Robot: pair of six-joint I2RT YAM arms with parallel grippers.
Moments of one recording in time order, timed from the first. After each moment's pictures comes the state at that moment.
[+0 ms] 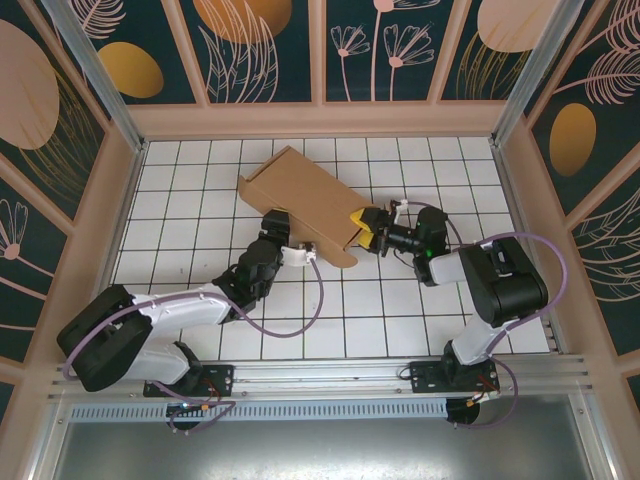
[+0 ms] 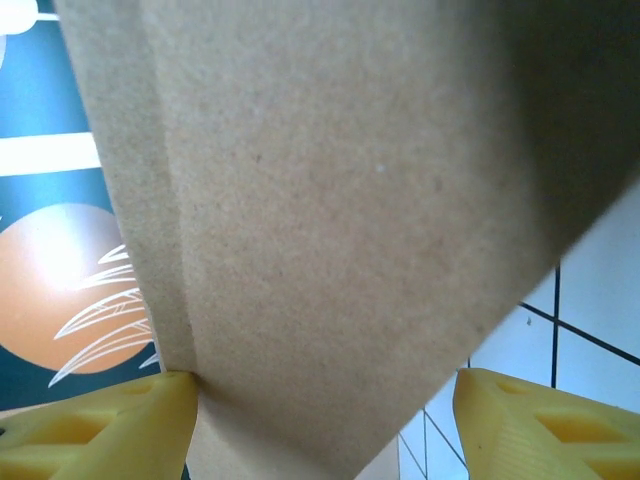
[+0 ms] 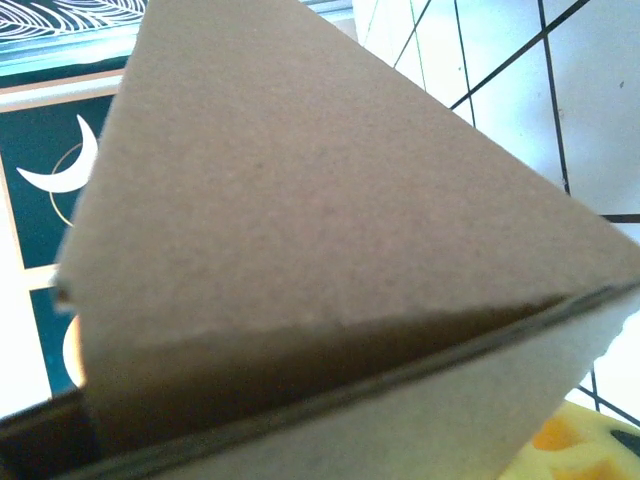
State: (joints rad) left arm -0.84 1.36 0.51 0.63 -0.58 1.45; right arm 0.29 1.68 0.51 1.07 -0.93 1.59
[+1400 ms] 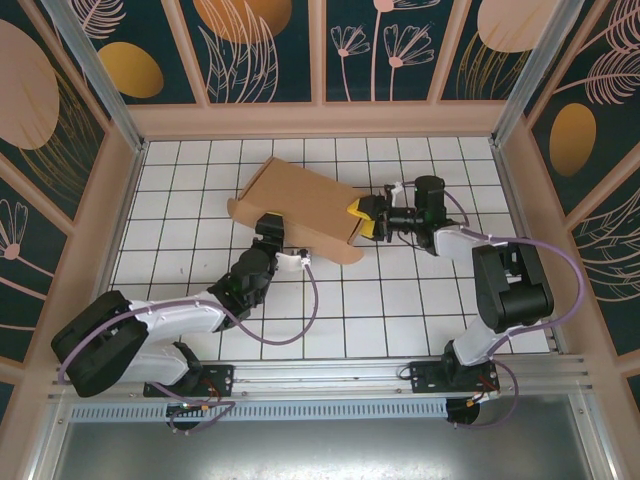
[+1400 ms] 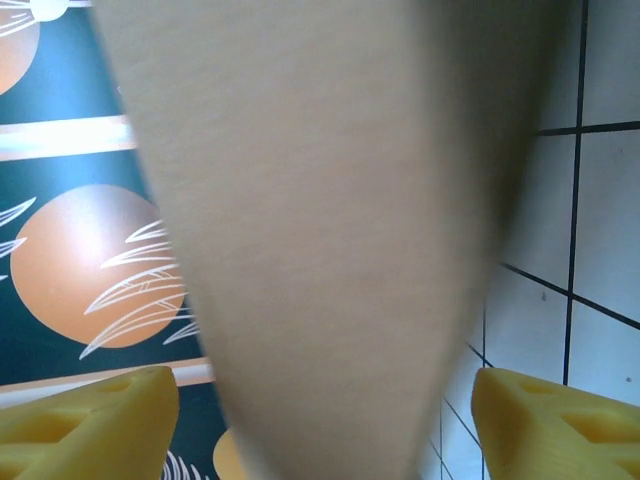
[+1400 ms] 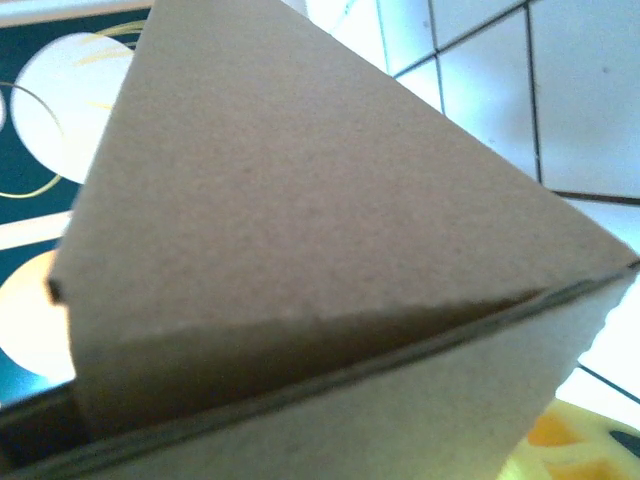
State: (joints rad) left arm -0.85 1.32 0.42 0.74 -0.62 1.49; right arm 0.24 1.63 0.82 0.29 -1.11 1.19
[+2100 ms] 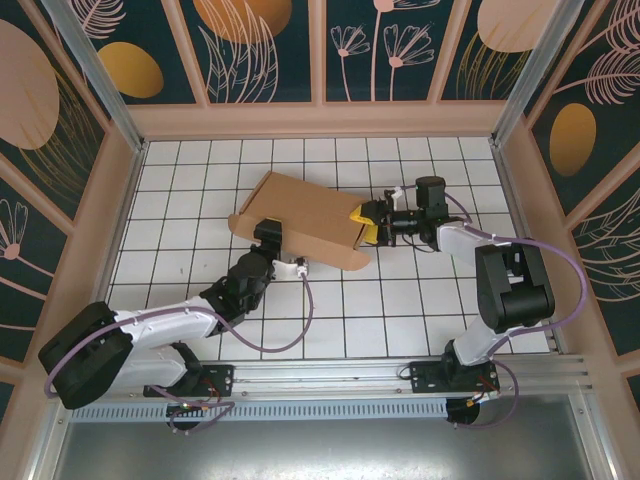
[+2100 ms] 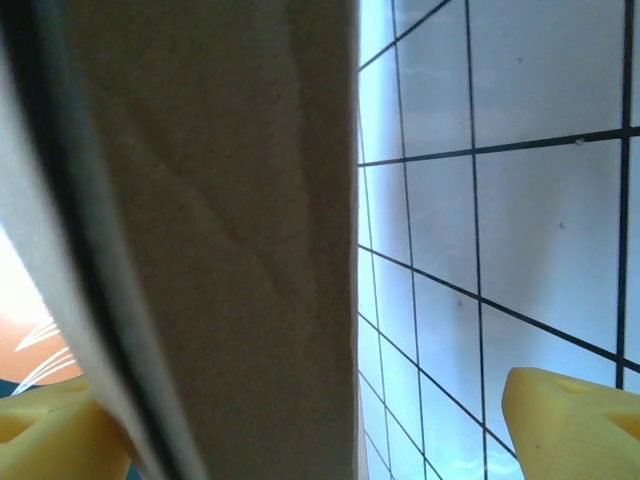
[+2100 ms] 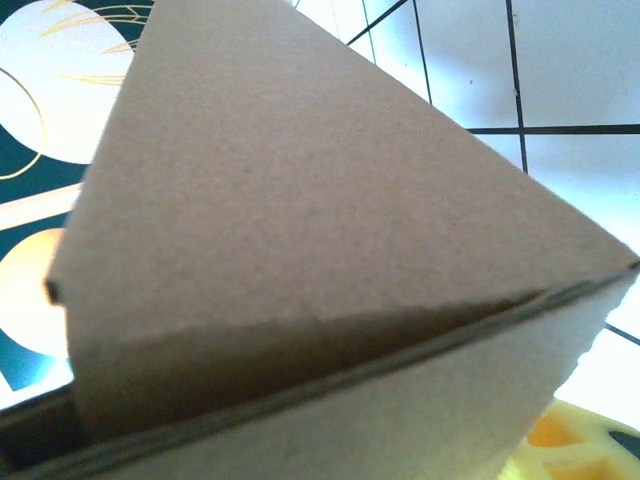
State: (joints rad) left arm -0.86 1.25 0.40 0.55 -0.55 1.40; right arm 0.23 1.62 0.84 0.12 -1.17 1.12
